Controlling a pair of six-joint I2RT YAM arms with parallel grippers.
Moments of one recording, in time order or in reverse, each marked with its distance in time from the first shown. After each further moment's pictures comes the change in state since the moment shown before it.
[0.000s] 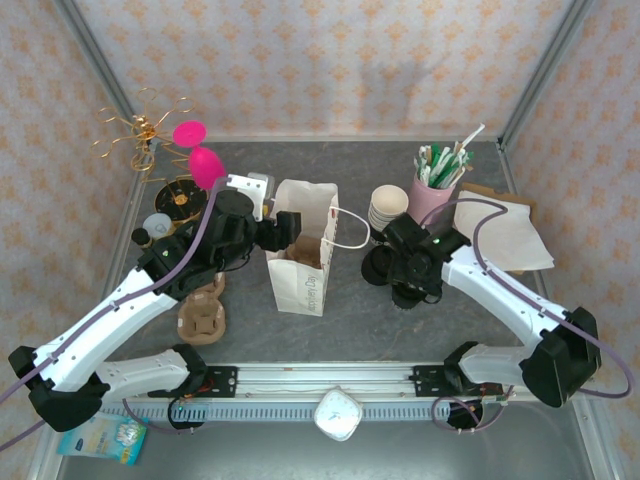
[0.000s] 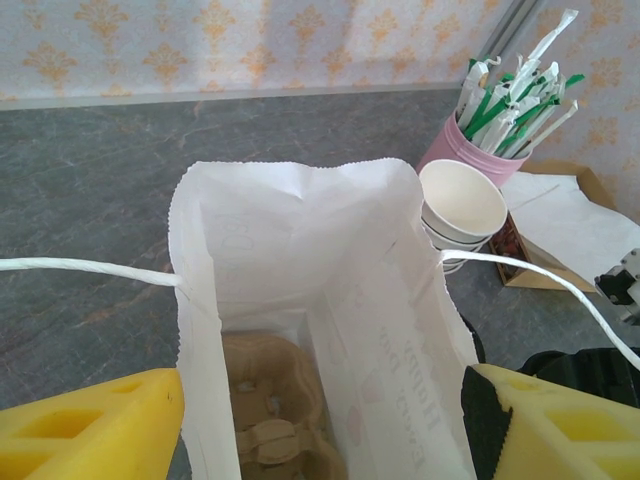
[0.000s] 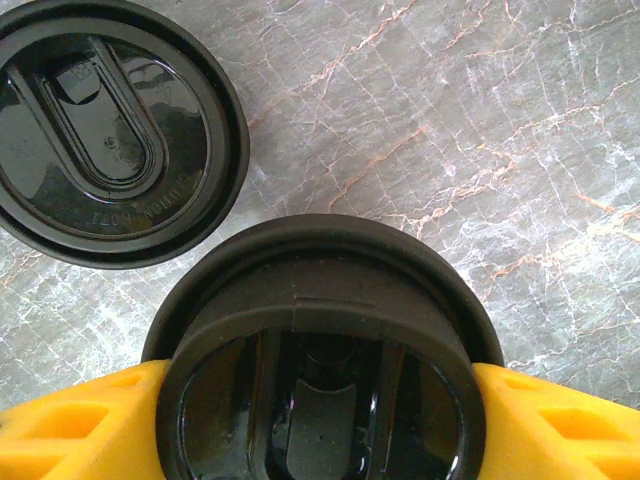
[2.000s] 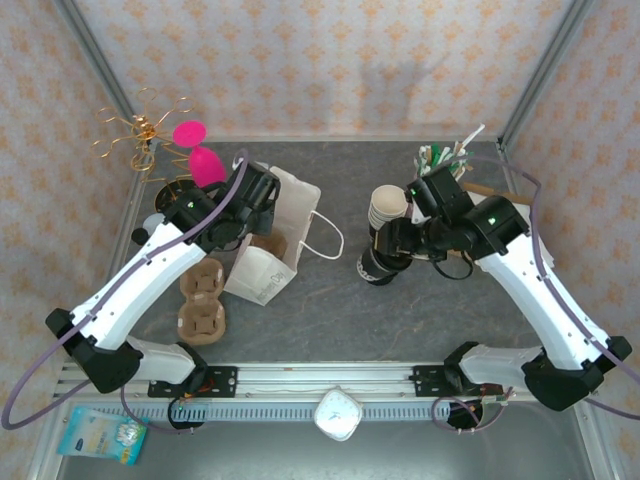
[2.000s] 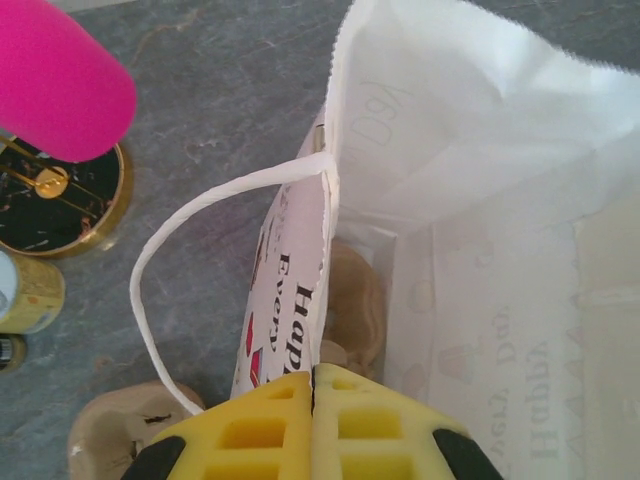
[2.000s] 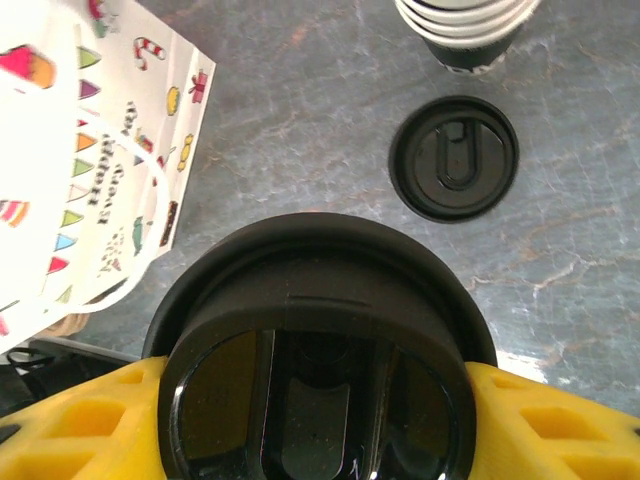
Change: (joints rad) left arm 0.103 0.294 0.324 -0.485 -0.183 0.014; right arm 0.000 -0.008 0.561 -0.217 -0.289 -0.256
